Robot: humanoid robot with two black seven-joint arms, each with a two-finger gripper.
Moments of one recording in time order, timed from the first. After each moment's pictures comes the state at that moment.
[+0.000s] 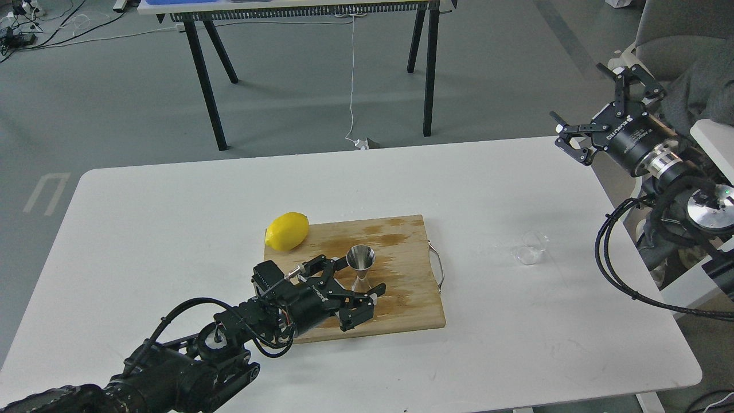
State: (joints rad) left arm -0.55 -0.04 -0.29 -0.53 2.00 0.49 -0.49; right arm 0.60 -0.60 0.90 0.84 0.23 0.49 -0.04
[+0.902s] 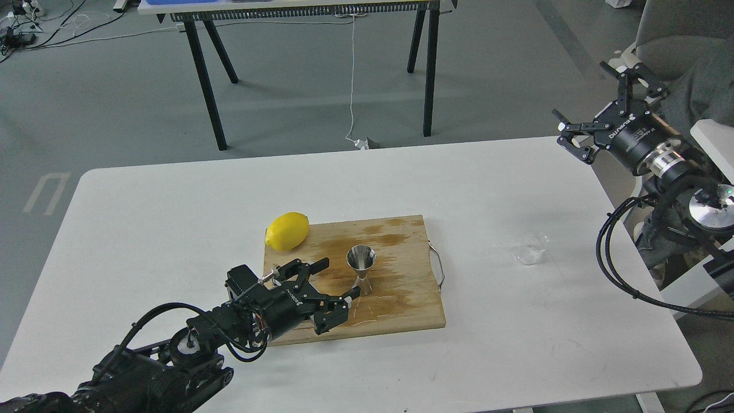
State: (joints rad) left arm -0.52 0.08 -0.30 -0.62 2.00 0.49 -0.49; right arm 0.60 -0.60 0.91 0.83 0.23 0.49 -0.04
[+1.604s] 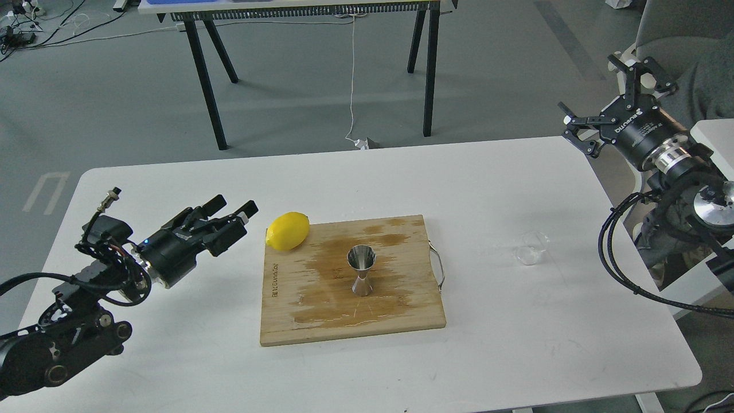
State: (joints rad) left arm -0.56 0.57 -0.42 -1.01 1.37 0.22 -0.49; right arm 0.59 -0.60 0.95 0.84 0.24 0.49 -0.04
